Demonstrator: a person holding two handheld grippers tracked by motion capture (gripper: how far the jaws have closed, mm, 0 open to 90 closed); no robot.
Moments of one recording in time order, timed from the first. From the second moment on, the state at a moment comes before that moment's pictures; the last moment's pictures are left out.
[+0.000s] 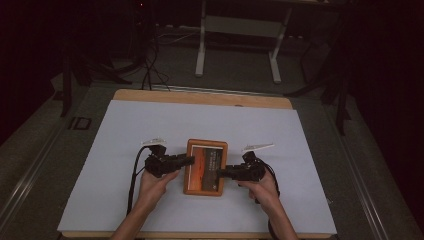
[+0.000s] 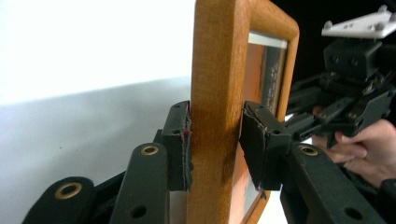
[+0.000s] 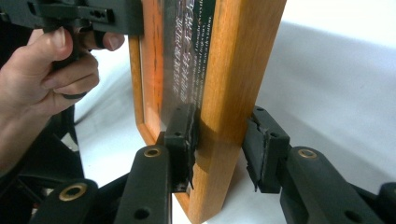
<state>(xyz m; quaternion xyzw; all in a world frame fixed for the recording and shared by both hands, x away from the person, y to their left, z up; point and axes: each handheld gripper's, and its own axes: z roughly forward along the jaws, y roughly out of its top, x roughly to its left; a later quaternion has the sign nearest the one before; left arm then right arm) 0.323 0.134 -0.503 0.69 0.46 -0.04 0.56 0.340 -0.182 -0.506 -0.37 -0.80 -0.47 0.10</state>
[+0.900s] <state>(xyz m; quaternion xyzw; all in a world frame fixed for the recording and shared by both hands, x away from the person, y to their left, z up) 0.345 0.140 -0.530 0.69 0.49 -0.04 0.52 0.358 -0.175 -0.524 -0.44 -0.76 -0.46 0.11</state>
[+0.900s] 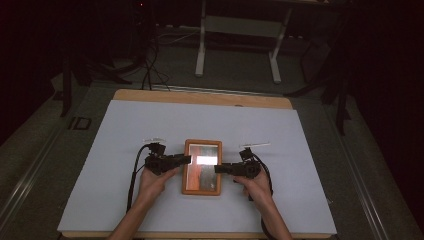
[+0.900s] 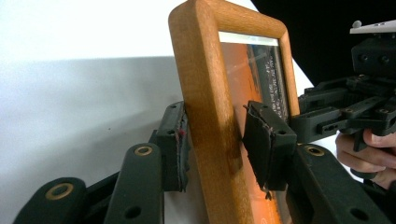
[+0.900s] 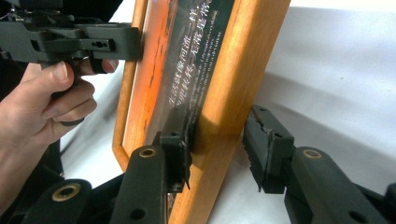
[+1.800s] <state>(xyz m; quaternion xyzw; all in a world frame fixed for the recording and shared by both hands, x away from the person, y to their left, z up) 0.345 0.135 -0.525 0.74 0.47 0.03 0.48 0.354 -0.179 -0.523 -0.43 -0.79 -0.43 0.05</state>
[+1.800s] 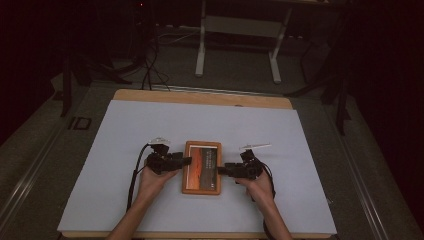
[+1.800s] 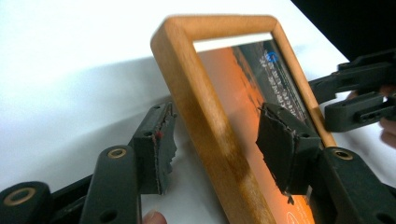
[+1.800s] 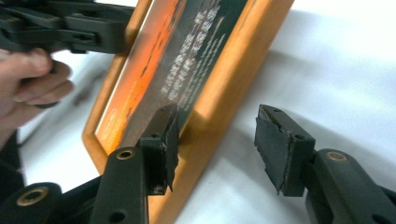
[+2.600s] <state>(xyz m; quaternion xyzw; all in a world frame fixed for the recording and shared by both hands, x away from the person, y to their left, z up) 0.318 0.130 -0.499 0.77 0.43 0.13 0.45 0.333 -0.157 -0.491 -0.34 -0.85 -0.37 -0.15</state>
